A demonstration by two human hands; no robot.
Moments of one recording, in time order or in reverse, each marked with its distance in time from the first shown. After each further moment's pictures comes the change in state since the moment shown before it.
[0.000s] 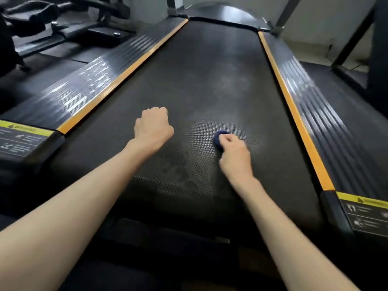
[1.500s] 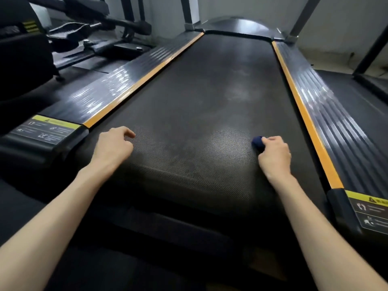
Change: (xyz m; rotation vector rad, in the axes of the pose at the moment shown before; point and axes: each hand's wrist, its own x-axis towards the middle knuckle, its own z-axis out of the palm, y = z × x) left_hand -0.068 -0.085 -0.025 -0.098 0.107 -0.238; right_hand -0.003 0.057 -0.031 0.014 0.100 0.158
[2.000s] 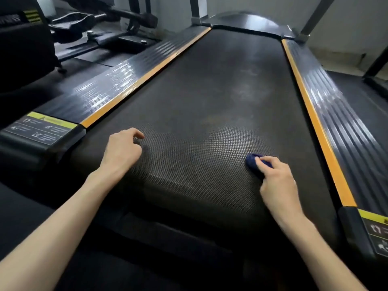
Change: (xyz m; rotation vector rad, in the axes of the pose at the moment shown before) left_hand 0.004 0.016 0.014 -0.068 -0.010 -0.015; right_hand -0.038 0.011 -0.002 -0.011 -0.012 -0.200
